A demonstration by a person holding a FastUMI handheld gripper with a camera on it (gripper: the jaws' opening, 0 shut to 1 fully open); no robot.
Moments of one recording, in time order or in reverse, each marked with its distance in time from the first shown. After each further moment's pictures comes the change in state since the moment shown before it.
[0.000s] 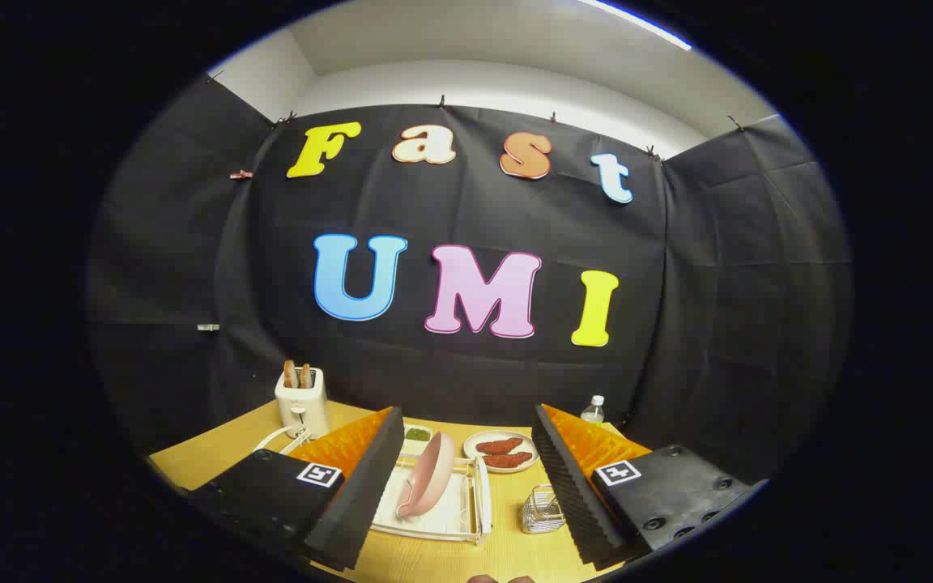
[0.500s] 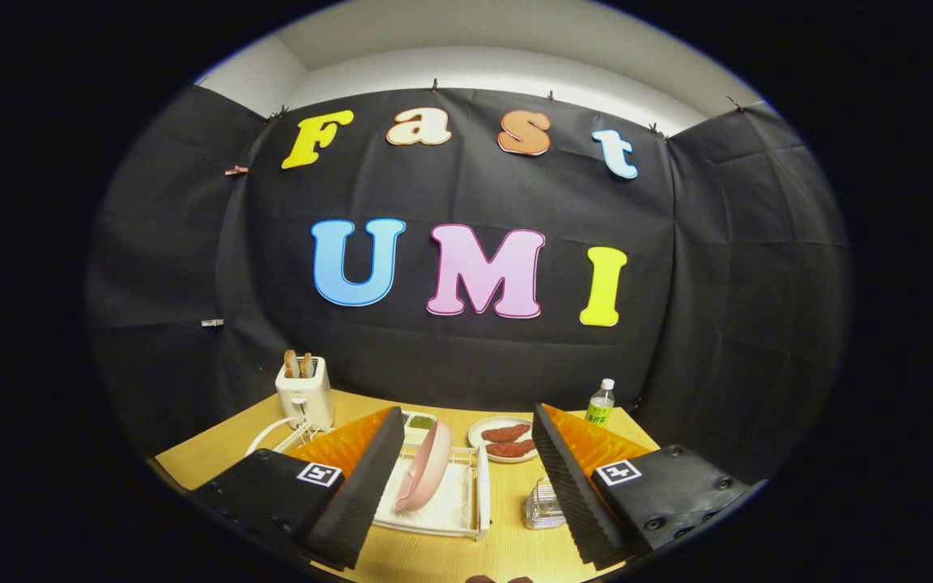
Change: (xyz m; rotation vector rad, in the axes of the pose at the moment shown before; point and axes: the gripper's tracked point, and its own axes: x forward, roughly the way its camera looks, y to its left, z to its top) arm 0.025 -0.019 -0.019 0.043 0.061 0.026
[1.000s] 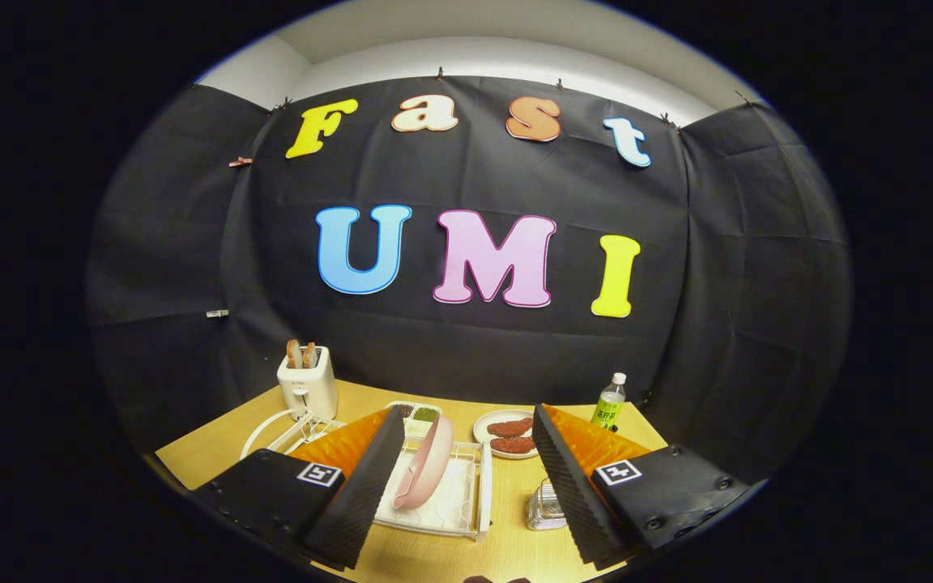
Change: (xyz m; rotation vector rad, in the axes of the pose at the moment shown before) arm 0.022 -0.002 -0.013 -0.012 0.057 0.033
